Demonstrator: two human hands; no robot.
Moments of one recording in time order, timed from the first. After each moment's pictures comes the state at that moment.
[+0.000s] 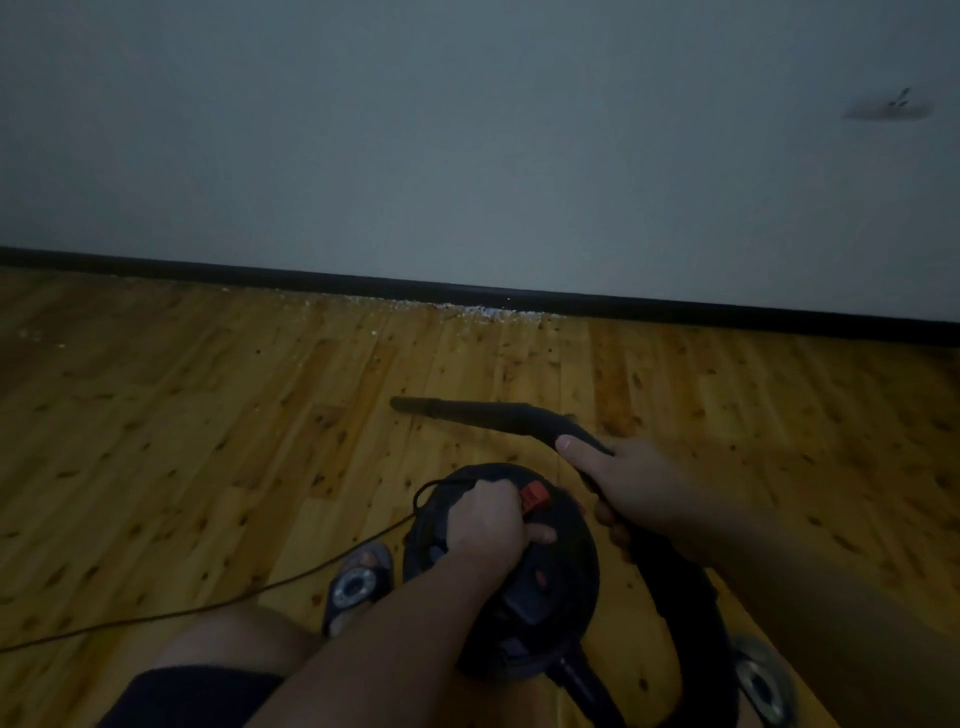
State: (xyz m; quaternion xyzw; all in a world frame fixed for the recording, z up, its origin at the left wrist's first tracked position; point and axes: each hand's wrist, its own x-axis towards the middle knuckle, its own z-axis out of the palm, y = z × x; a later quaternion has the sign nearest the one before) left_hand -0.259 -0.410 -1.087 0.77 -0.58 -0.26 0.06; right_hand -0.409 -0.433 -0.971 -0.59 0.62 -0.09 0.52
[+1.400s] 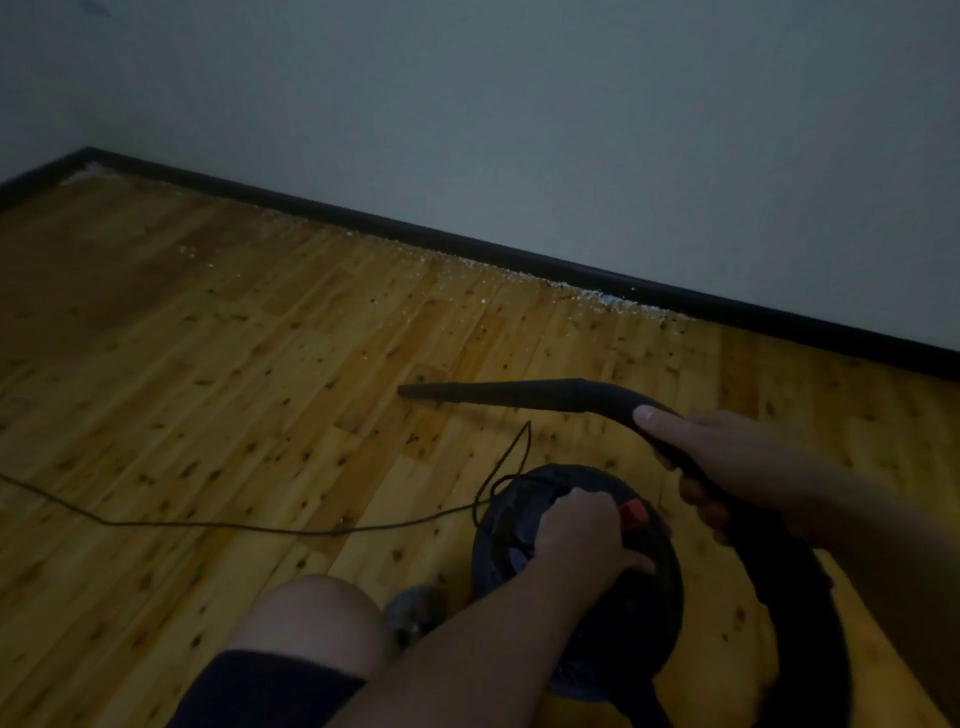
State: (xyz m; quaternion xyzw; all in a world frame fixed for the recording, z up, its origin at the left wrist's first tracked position) left_hand -0.204 -0.413 -1.102 0.75 -0.58 -0.31 0.07; right_hand -0.311 -0.480 -0.951 -0.64 0.56 0.05 0.52
